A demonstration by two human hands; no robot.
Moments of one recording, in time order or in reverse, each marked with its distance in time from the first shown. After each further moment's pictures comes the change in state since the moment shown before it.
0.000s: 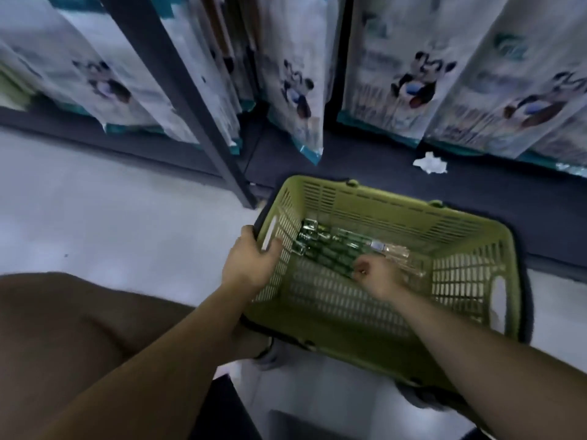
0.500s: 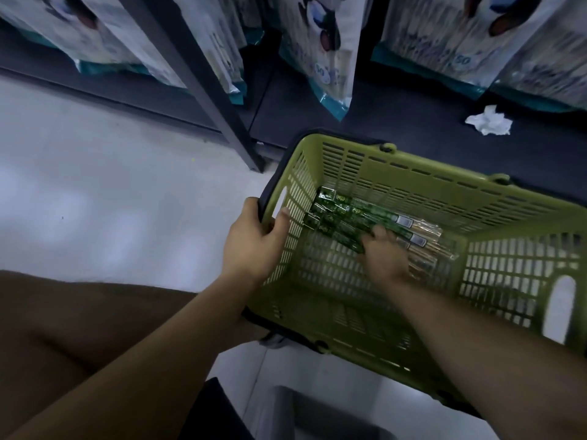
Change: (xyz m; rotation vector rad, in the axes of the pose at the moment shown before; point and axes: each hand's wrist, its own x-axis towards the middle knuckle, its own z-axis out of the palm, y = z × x) left_hand 0.013 -0.016 0.014 -0.080 0.095 0.040; right_hand 0.040 0.008 0.051 -0.598 0.089 -0.096
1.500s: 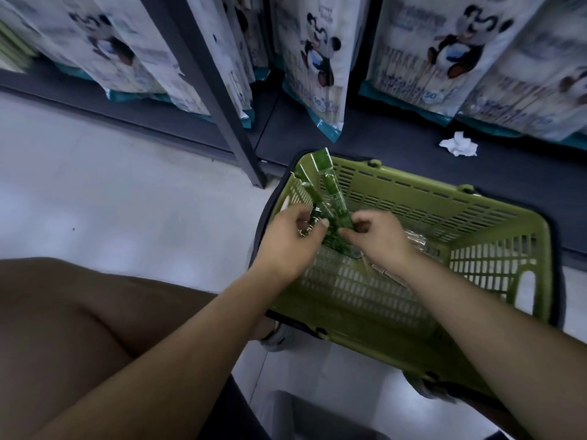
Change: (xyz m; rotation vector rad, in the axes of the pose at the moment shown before) left_hand -0.030 0.048 0.000 -0.141 -0.199 0.151; right_hand -0.034 -0.023 -0.115 0.809 0.109 -0.128
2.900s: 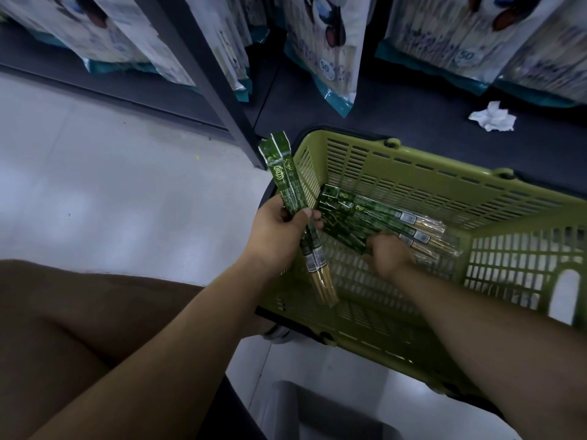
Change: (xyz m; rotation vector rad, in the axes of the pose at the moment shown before) left_hand 0.020 -0.023 -0.001 -0.460 -0.026 -0.251; right_hand 0.022 0.118 0.059 -0.696 -0.233 0.191
